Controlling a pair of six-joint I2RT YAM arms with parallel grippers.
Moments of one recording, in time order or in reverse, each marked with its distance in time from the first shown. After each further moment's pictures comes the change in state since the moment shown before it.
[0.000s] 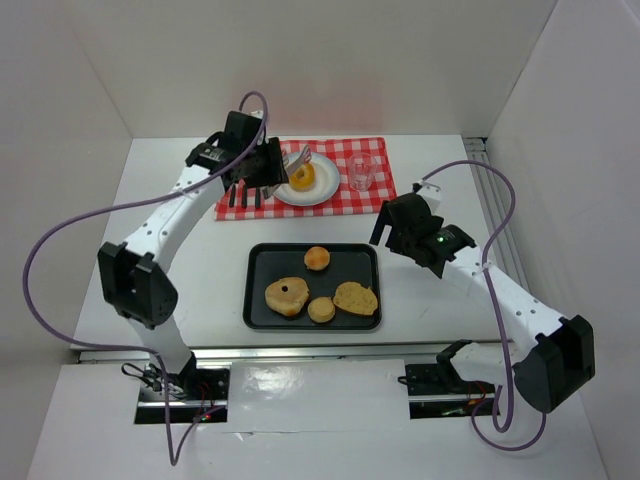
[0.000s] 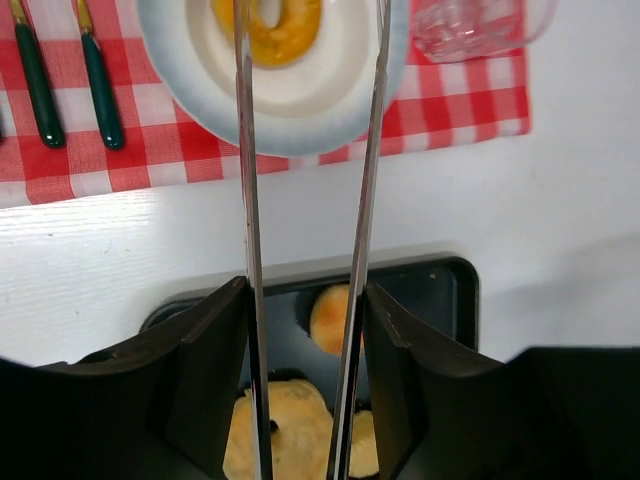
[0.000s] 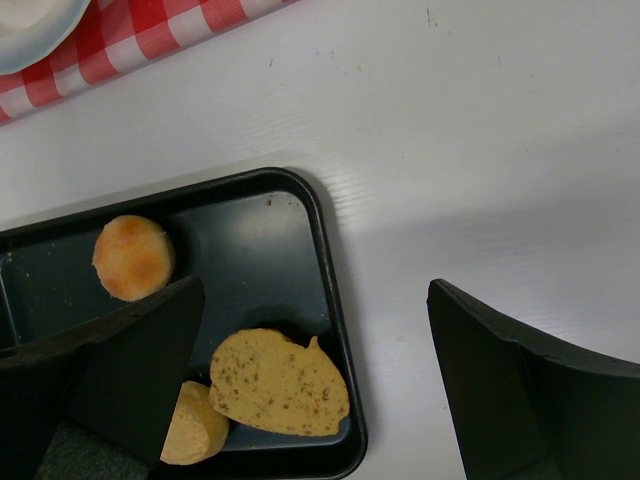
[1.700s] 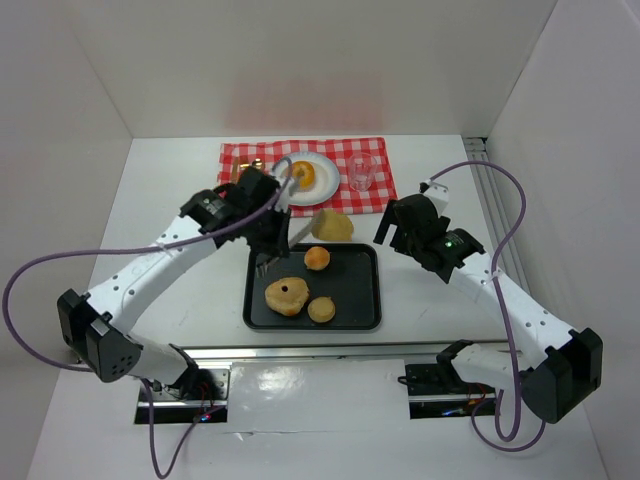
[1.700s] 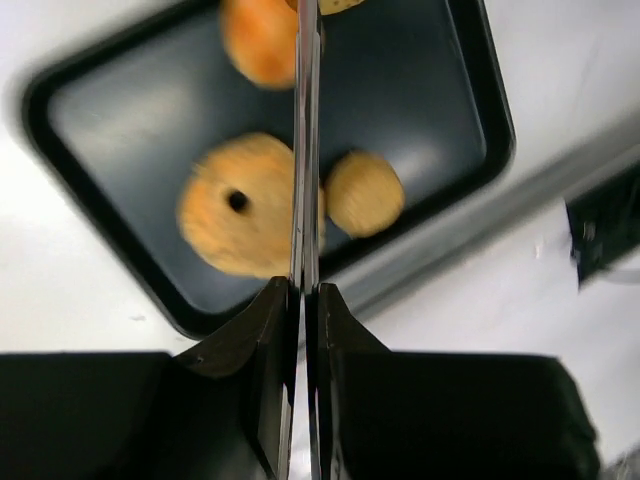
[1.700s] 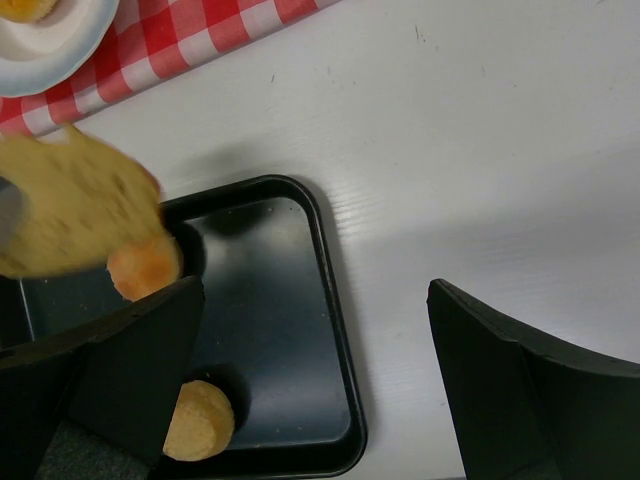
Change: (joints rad) left arm -0.312 -0.365 -0.349 -0.237 0.088 0.156; right arm 0.000 -0.060 0.000 -0.021 0.023 0.011
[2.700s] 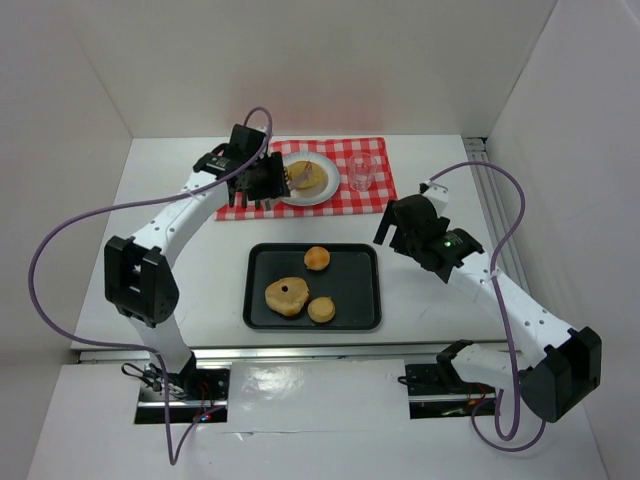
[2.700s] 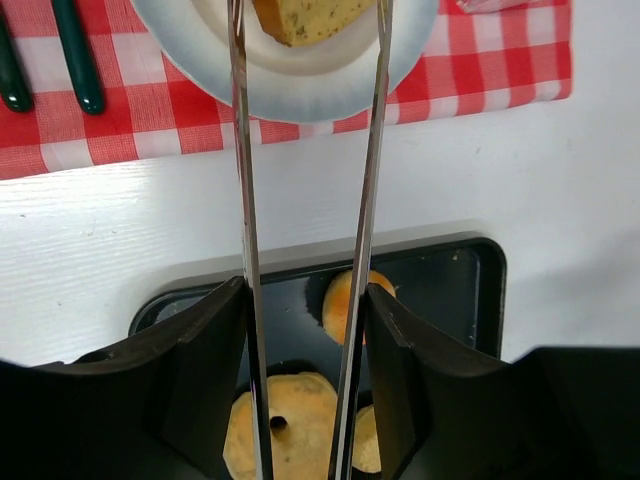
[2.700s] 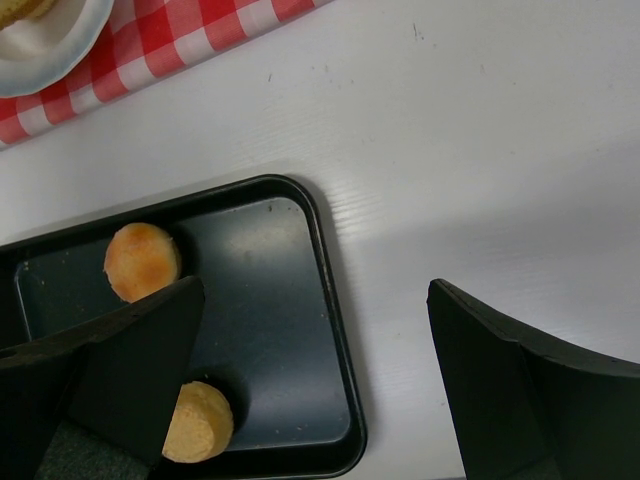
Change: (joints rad) left arm 0.312 0.362 0.219 0.300 -0.056 -0.150; right arm 0.000 0.006 -0.001 -0.001 0.003 0.004
